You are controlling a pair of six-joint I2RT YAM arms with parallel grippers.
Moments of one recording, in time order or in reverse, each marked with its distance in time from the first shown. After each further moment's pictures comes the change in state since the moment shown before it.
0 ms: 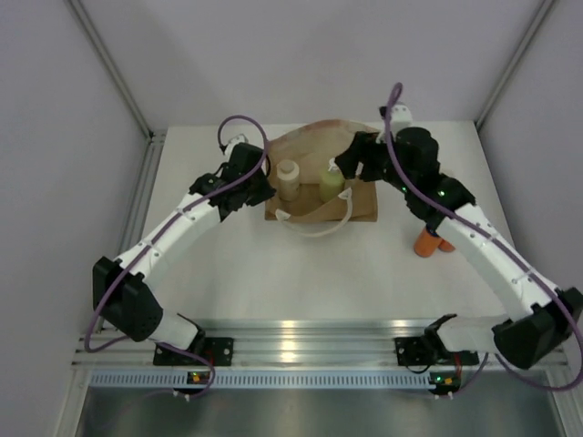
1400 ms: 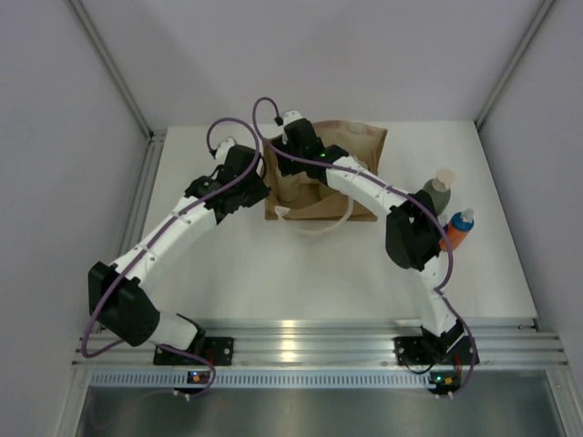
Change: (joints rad) left arm 0.011 -0.041 -0.036 -0.005 -0.067 -0.099; right arm 0.191 0.977 0.724 -0.071 0.144 -0.211
